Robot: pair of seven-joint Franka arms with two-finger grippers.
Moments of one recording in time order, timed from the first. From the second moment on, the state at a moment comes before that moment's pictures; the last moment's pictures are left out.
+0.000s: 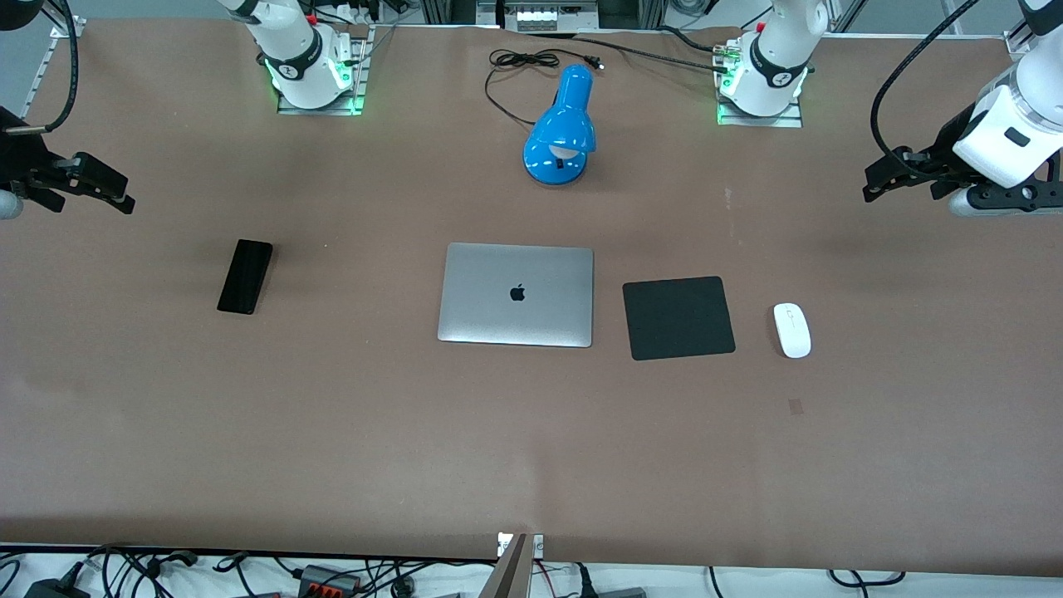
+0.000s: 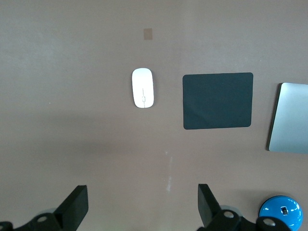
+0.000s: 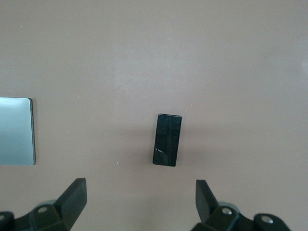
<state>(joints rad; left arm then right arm) 0.23 -0.11 -0.25 -1.80 -0.06 1.63 -0.08 0.00 -0.06 -0.06 -1.74 0.00 1.71 -0.04</state>
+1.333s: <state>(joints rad) 0.23 0.14 -0.25 -1.65 -0.06 1.66 -0.07 -0.02 0.14 -0.06 -1.99 -0.04 2.06 -0.04</state>
